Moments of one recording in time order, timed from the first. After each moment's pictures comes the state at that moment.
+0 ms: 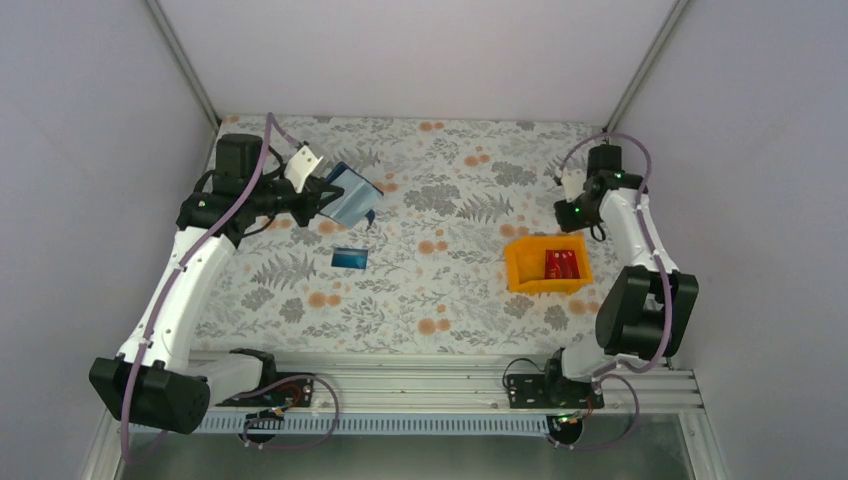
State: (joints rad) left arm -0.17 1.16 1.24 -0.72 0.72 0.33; right arm -0.16 1.56 1.29 -0.95 -0.03 -0.38
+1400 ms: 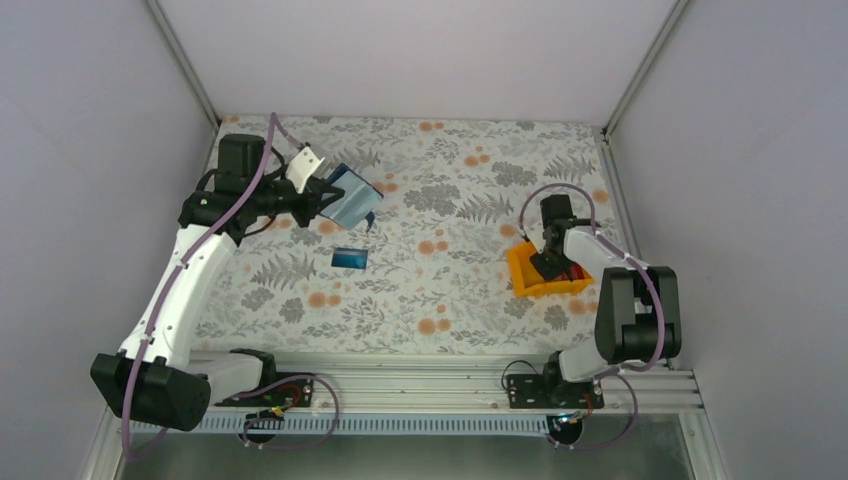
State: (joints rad) left arm -0.17 1.18 1.24 -0.74 0.72 0.35; right arm 0.05 1.50 0.83 -0.67 0.24 -0.52
